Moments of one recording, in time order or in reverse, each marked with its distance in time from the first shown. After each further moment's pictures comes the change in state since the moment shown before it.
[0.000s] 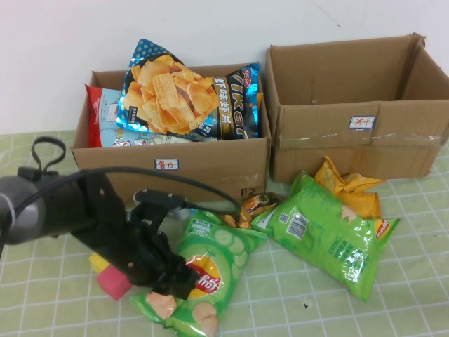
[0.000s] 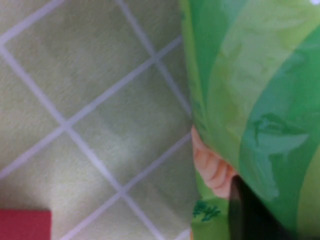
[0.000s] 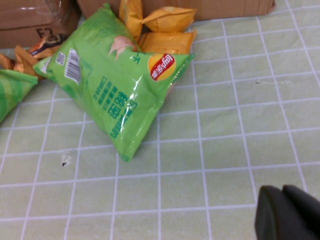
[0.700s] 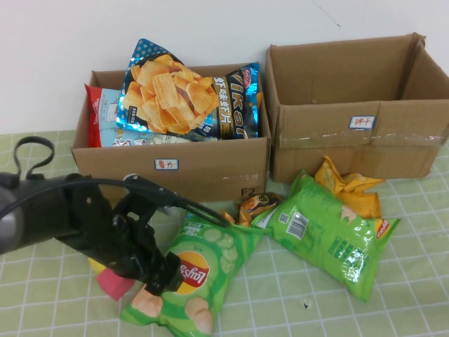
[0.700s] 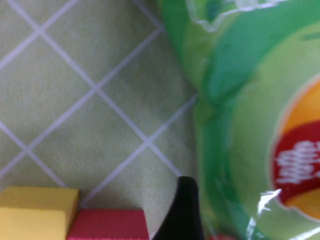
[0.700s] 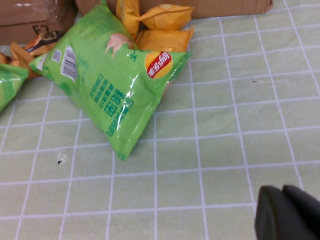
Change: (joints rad) right arm 0.000 0.000 0.000 -0.013 0.004 0.004; left arm 0.000 -0.100 0.054 0.131 -0.131 0.046
